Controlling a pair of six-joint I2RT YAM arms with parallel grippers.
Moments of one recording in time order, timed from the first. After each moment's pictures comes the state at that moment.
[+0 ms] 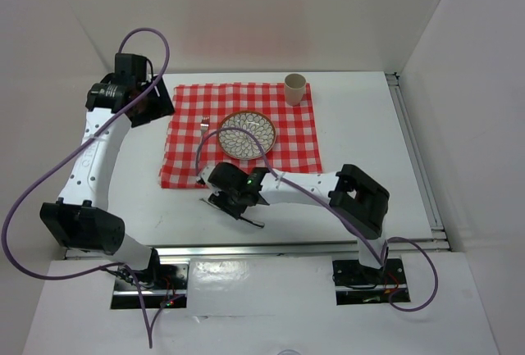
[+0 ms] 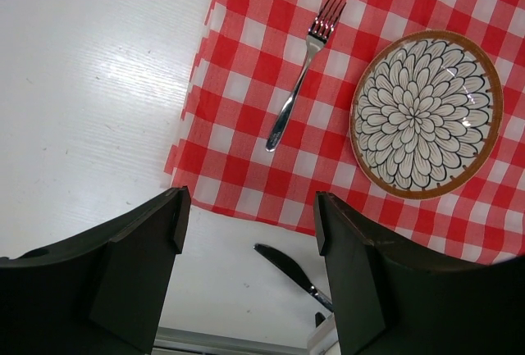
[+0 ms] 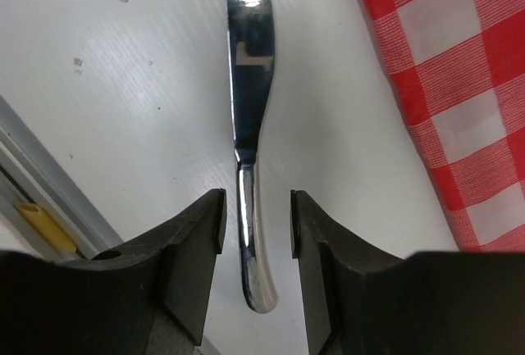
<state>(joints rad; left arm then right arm) -0.06 1.51 1.70 -1.04 -0.14 -0.43 1.13 1.89 1.32 -0.45 0.06 0.02</state>
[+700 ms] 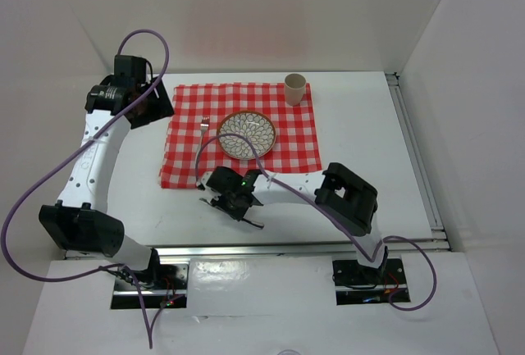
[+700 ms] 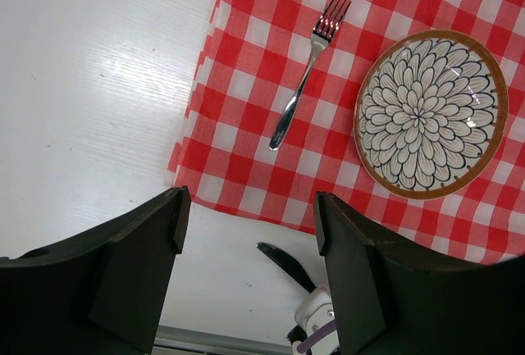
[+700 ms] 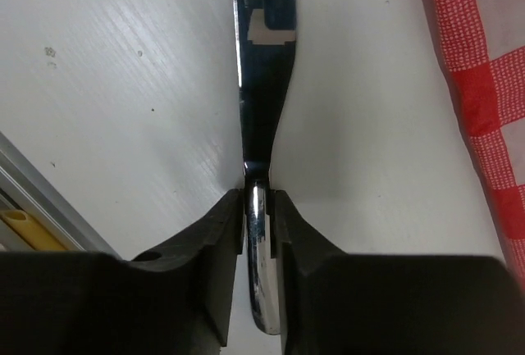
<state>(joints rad) -0.06 1.49 1.68 -1.04 -0.15 -0.43 1.12 1.98 1.34 -0.48 0.01 0.05</state>
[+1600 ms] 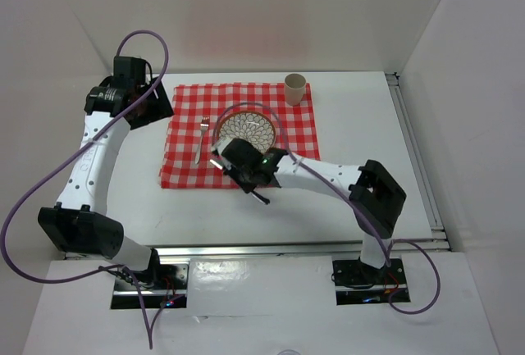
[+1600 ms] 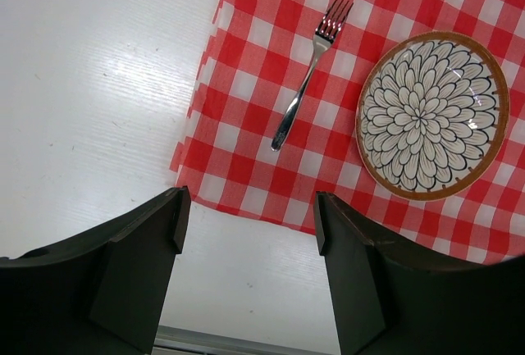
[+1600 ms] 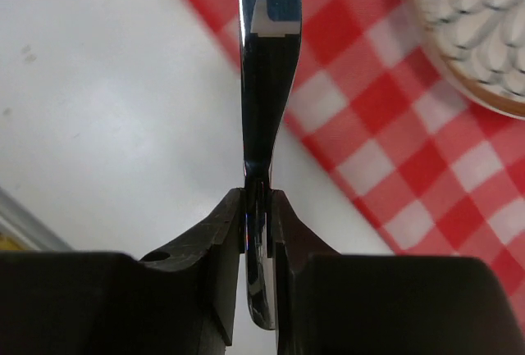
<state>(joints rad) -0.06 1.47 1.67 -1.04 -0.16 -0.43 1.04 1.80 1.35 -0.51 0.14 0.05</state>
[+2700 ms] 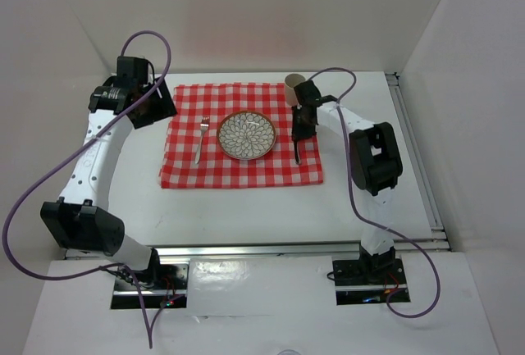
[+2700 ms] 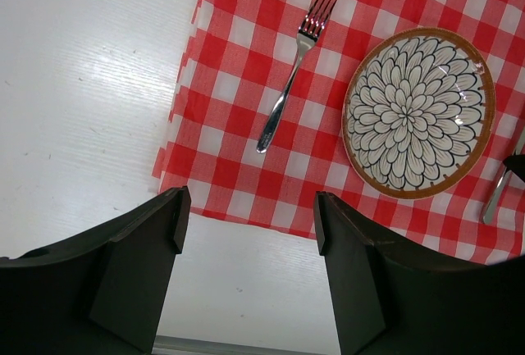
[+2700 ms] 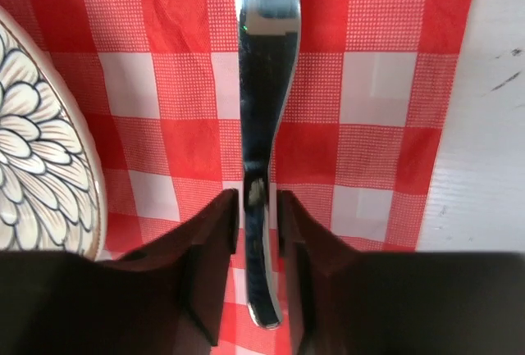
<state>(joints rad) -0.06 1.50 1.65 -0.99 -0.11 -0.43 0.34 2.10 1.62 -0.58 0.00 0.39</state>
